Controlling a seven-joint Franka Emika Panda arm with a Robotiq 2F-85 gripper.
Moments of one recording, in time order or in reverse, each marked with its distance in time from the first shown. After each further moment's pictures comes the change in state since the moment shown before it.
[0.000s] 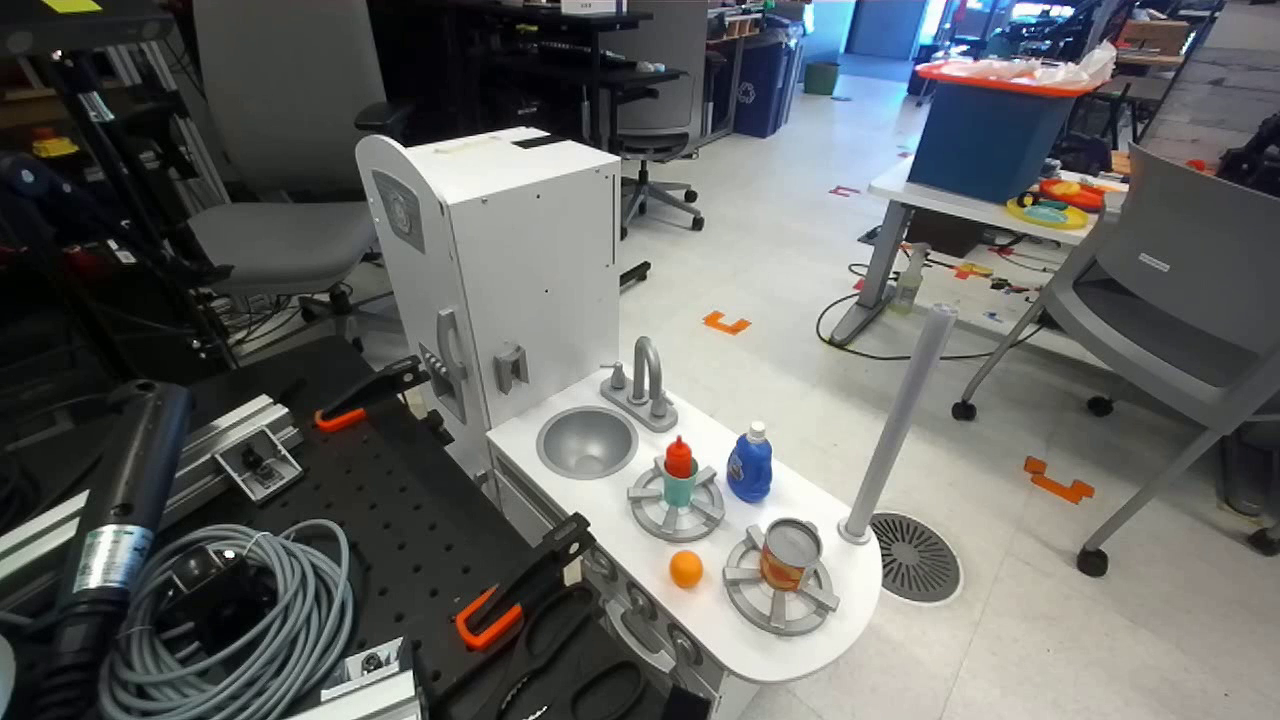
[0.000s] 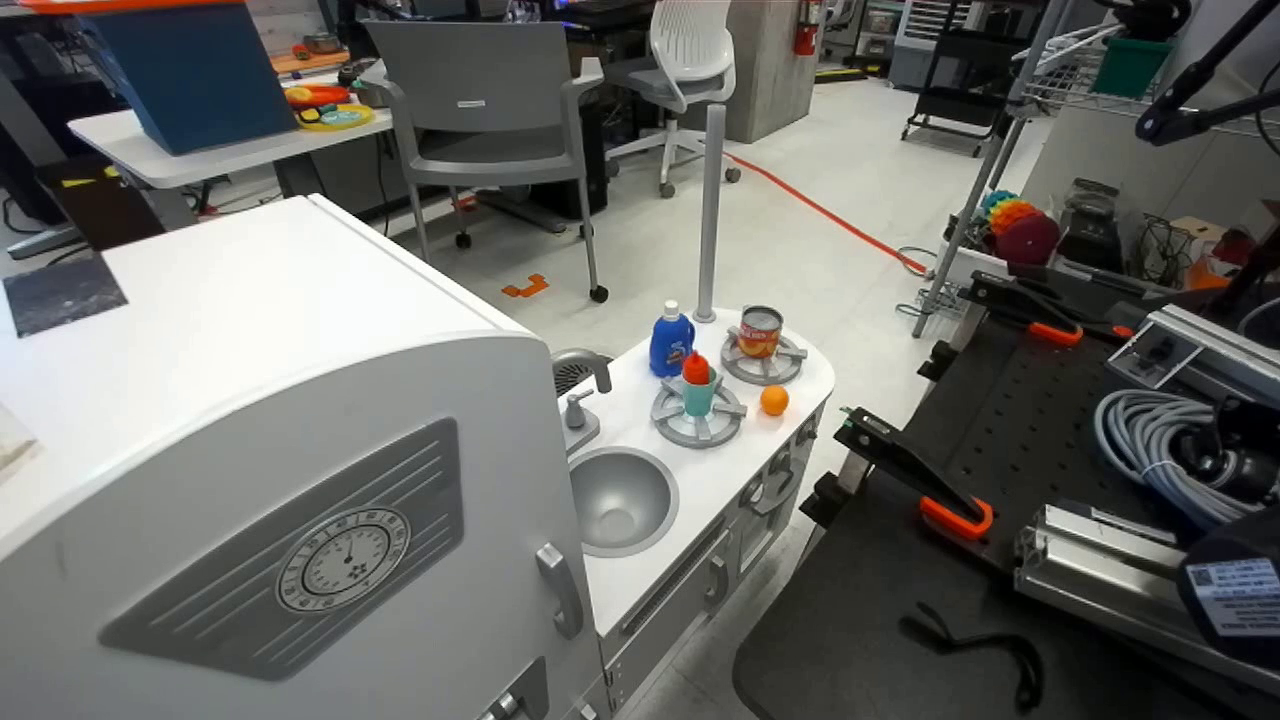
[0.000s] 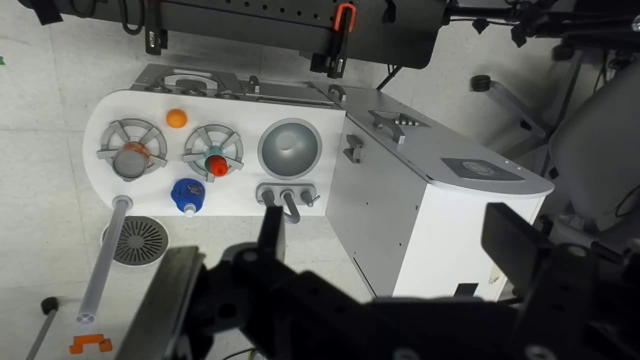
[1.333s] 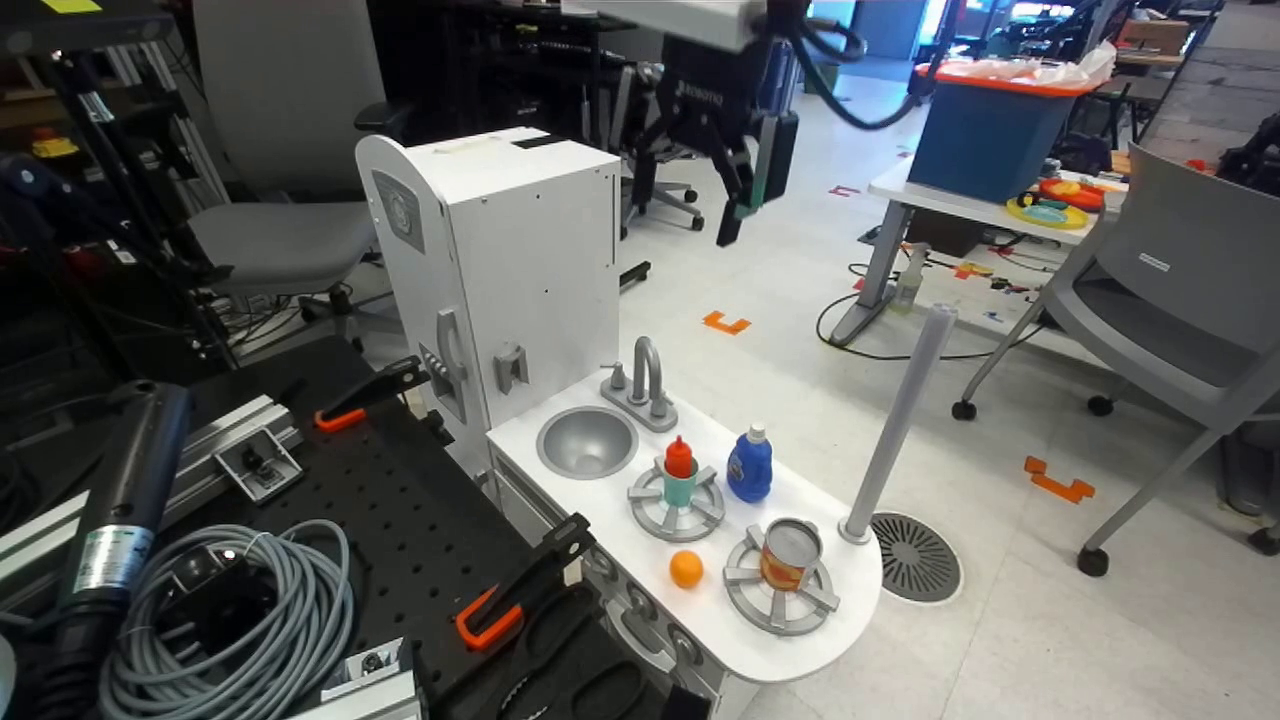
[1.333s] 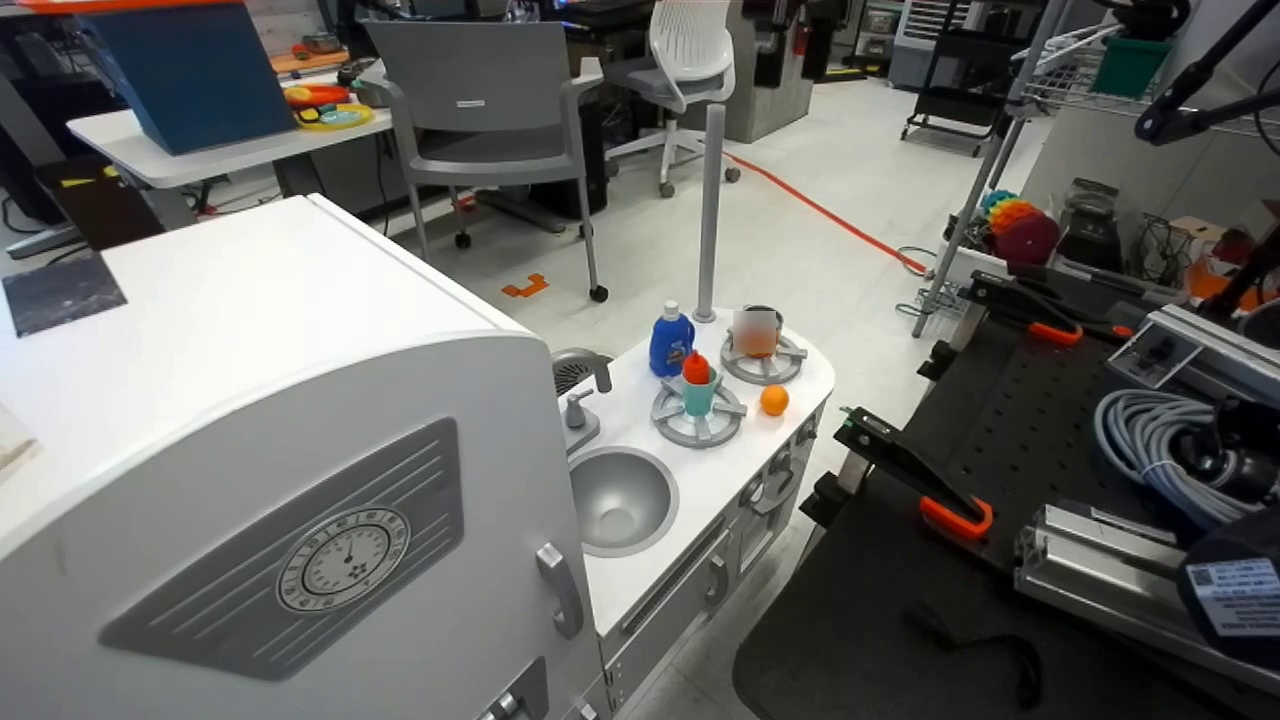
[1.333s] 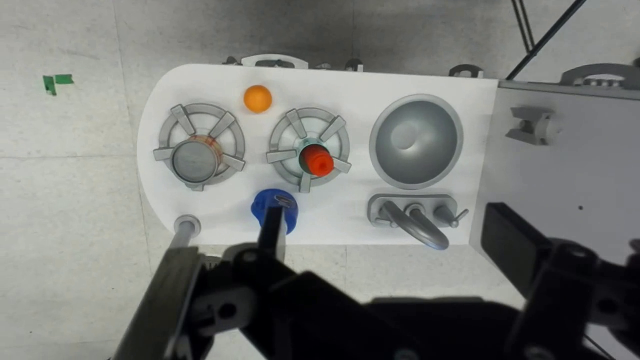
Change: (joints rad) arm -0.060 0.895 0.069 0.248 -0.036 0.527 0.000
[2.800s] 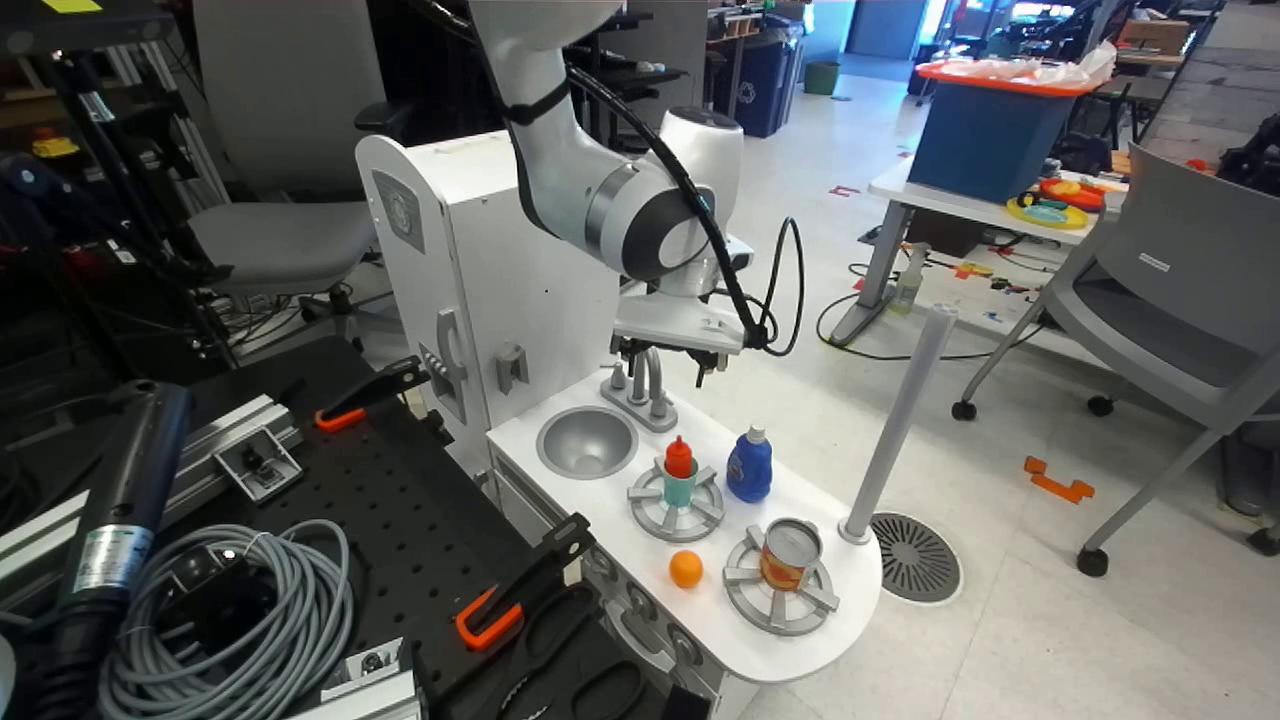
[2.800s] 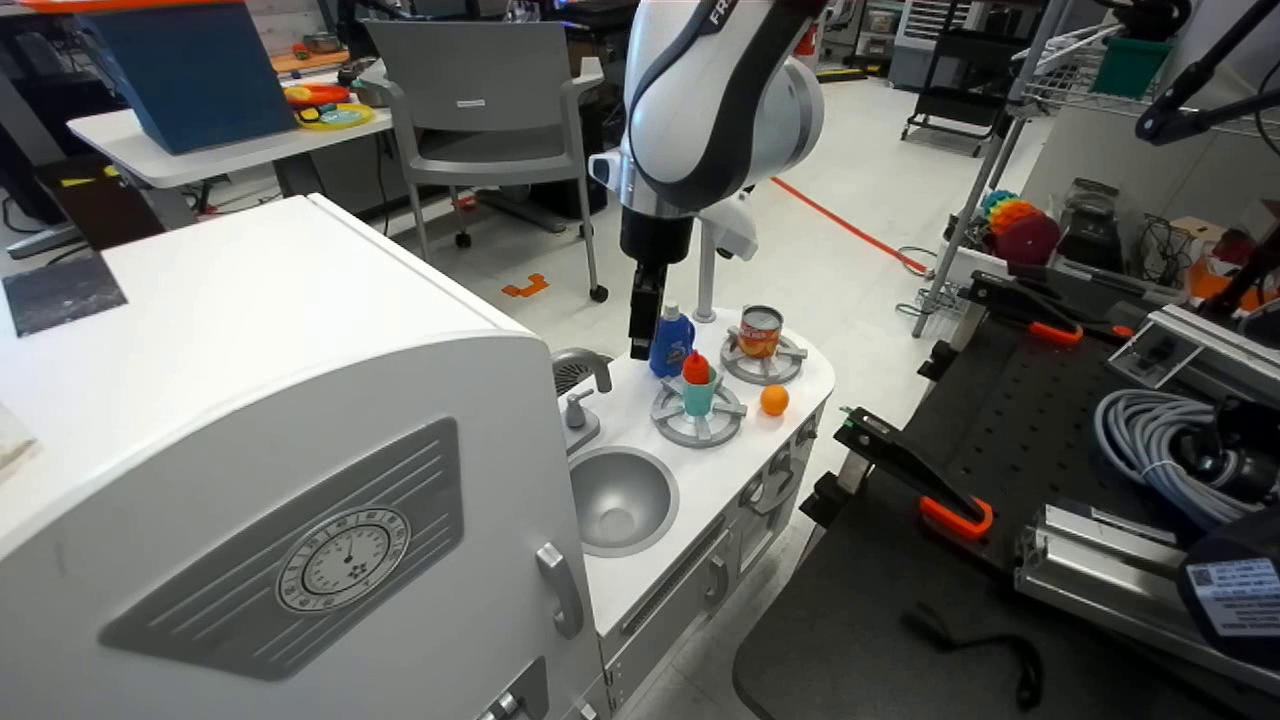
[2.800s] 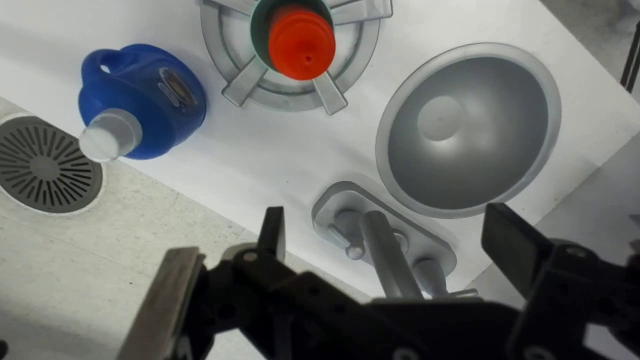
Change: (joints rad) arm -0.125 0.771 0.280 0.405 -0.247 0.478 -0.310
